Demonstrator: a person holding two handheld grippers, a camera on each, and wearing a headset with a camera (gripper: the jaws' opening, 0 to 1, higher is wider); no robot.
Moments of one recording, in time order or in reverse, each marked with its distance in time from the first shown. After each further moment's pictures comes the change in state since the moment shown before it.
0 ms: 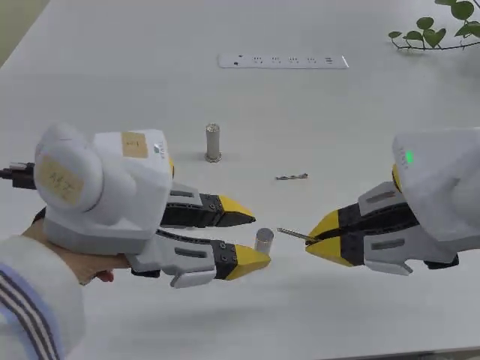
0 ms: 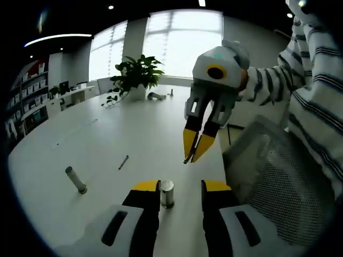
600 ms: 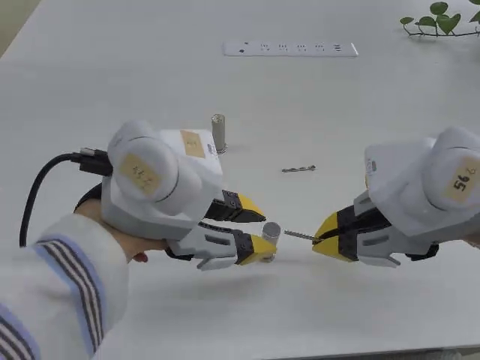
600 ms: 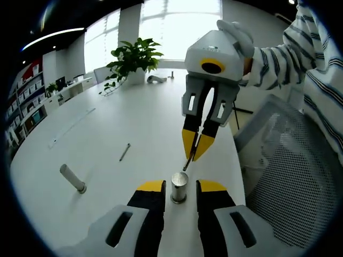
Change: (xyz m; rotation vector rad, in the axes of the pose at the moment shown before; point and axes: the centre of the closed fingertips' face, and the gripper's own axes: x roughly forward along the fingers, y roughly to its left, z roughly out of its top) left arm 0.025 0.019 -0.020 0.030 0.115 0.009; right arm 0.027 -0.011 -0.030 0.019 0.116 0.025
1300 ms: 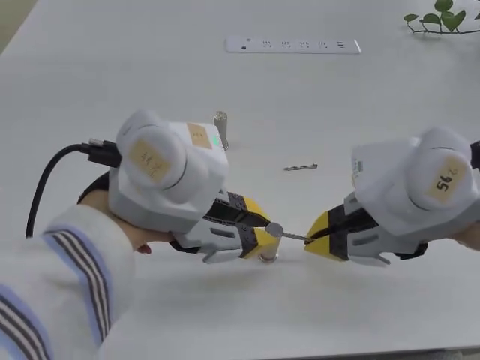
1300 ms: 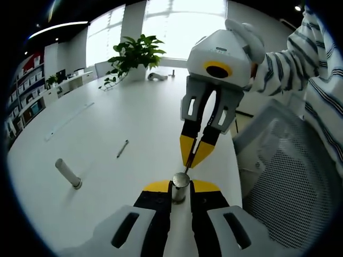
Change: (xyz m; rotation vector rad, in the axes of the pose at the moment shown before) left arm 0.001 -0.001 -0.002 -0.065 0.013 -0.021; right arm 0.006 0.003 0.010 -0.030 0.018 0.008
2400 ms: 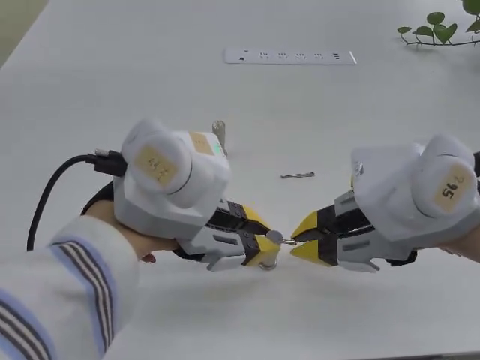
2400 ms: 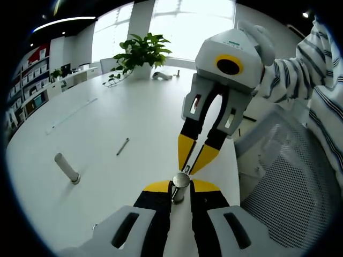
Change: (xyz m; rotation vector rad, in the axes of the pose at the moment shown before) left arm 0.003 -0.003 0.002 -0.038 -0.001 0.016; right arm 0.000 0.000 0.020 -0.011 -0.115 -0.019
